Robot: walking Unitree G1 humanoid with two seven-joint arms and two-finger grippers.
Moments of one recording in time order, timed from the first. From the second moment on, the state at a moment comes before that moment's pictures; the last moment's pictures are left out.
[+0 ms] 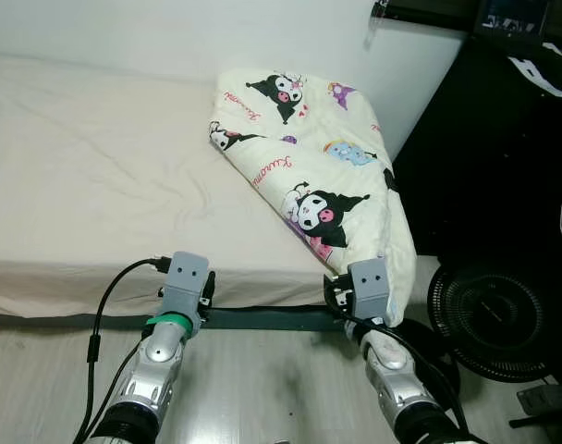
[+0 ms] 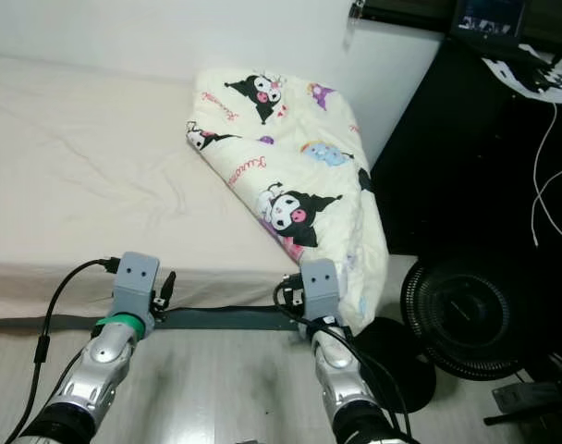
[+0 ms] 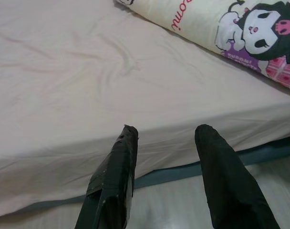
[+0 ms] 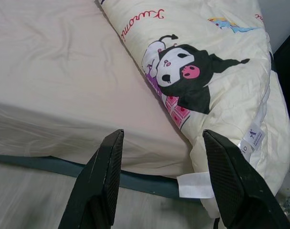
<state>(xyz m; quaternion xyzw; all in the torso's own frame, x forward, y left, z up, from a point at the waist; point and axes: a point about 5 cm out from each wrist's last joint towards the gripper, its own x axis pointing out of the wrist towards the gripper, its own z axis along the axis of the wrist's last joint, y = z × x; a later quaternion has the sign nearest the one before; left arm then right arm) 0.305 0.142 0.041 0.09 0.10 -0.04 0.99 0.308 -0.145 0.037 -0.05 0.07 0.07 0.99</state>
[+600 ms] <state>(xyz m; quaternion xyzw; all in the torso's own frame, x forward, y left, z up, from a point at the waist) 0.308 0.148 0.047 0.09 0.08 -0.03 0.99 0.307 -0.144 0.033 -0.05 0.07 0.07 0.99</state>
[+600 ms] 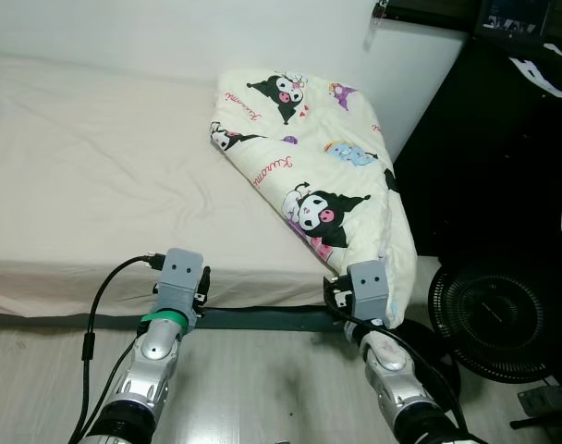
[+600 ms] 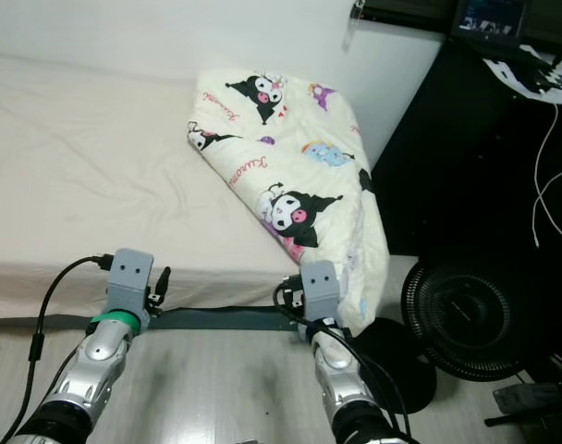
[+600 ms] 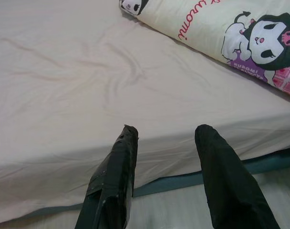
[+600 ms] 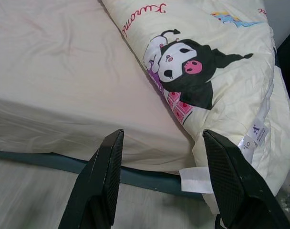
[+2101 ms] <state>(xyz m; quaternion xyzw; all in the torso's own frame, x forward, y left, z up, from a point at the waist) 0.302 0.146 0.039 0.06 0.10 -0.04 0.99 0.307 -0.130 0.039 -0.01 0.05 0.11 0.99</state>
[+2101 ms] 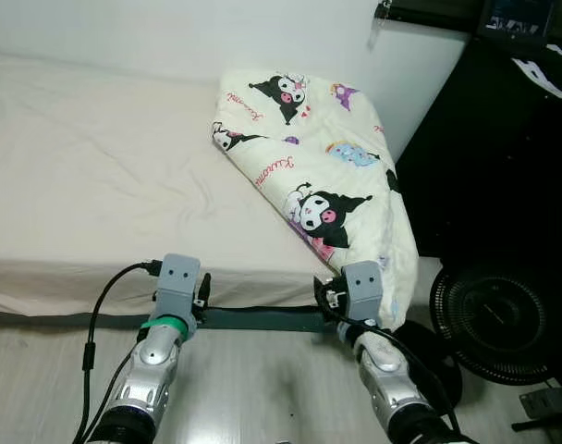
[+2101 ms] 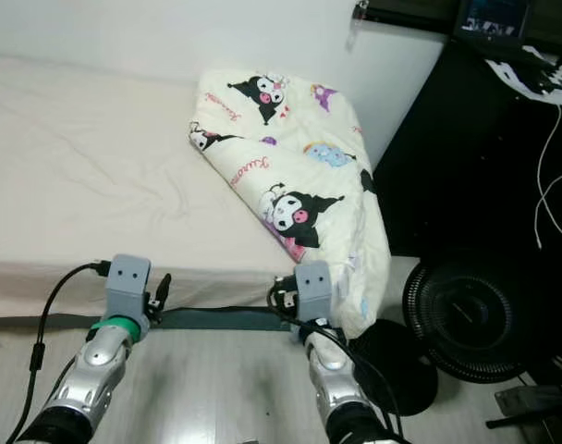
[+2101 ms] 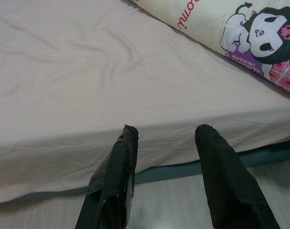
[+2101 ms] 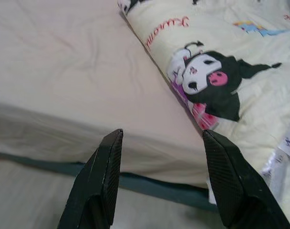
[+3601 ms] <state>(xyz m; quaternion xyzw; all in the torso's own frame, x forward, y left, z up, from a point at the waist) 0.306 0.140 0.045 0.07 0.08 -0.04 0.99 0.304 -0.143 0.035 -0.02 0.06 0.10 0.99</state>
